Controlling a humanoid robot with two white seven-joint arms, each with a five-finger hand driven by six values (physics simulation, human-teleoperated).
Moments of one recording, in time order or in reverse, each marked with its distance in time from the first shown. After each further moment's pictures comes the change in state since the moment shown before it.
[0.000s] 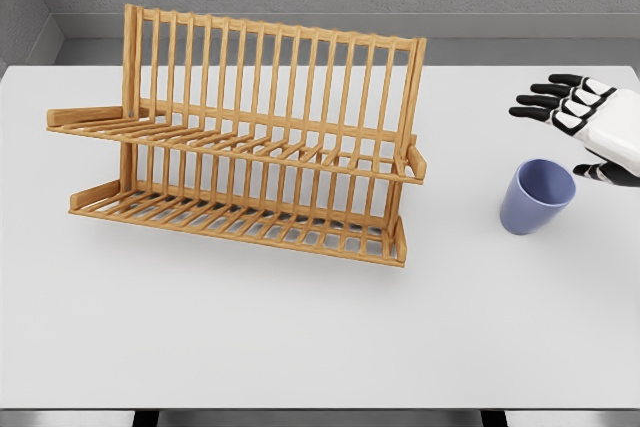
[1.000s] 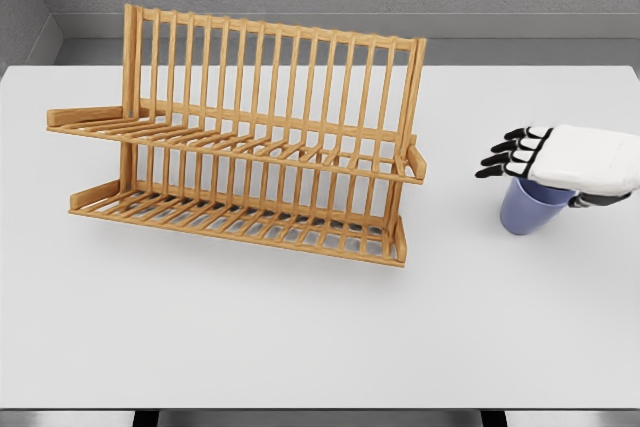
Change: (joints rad) left arm 0.000 0.000 0.000 0.000 0.000 0.000 0.000; right arm -0.367 -0.043 0.348 0.006 -0.059 0.001 0.481
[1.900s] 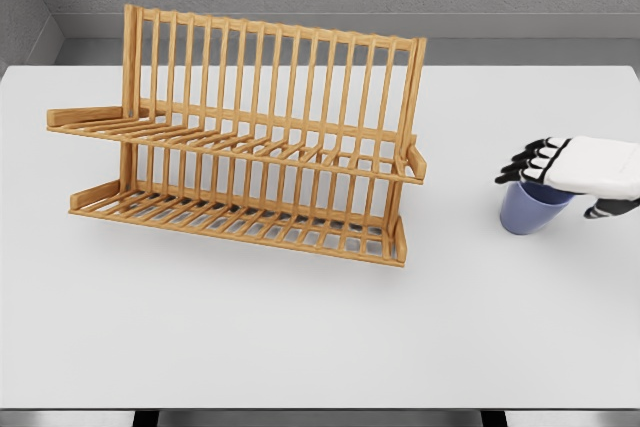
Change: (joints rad) left arm 0.000 0.000 0.000 0.000 0.000 0.000 0.000; right arm 0.012 -0.001 0.025 0.100 0.002 0.016 0.005
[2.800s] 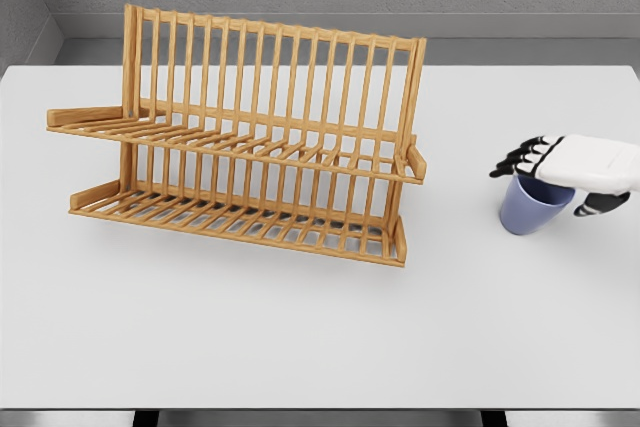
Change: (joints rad) left arm 0.000 0.000 0.000 0.000 0.000 0.000 0.000; right arm -0.038 0.052 0.050 0.058 0.004 0.044 -0.002
